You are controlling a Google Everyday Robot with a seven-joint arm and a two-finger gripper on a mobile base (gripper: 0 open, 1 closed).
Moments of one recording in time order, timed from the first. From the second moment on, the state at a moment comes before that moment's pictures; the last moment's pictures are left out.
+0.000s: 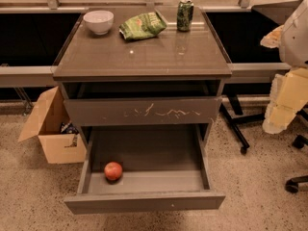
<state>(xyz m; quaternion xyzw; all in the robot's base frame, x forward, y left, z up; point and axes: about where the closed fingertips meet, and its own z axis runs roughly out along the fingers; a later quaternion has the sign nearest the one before) 0.438 -0.216 0.979 -0.60 0.78 -0.04 0.16</state>
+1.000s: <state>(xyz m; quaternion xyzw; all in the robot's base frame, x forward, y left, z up) 0.461 -0.171 0.932 -0.64 0.73 0.03 0.22</state>
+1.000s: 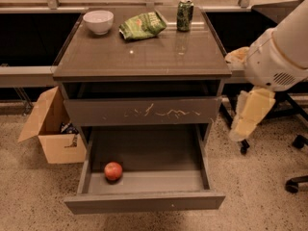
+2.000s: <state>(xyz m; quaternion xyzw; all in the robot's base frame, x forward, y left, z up) 0.477 -0.116 0.887 -0.66 0.69 0.11 0.26</state>
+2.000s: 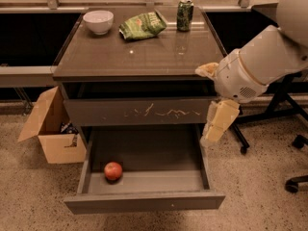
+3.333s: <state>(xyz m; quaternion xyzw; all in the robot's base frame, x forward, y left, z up) 0.499 -0.014 0.788 -0.69 0.64 0.20 0.28</state>
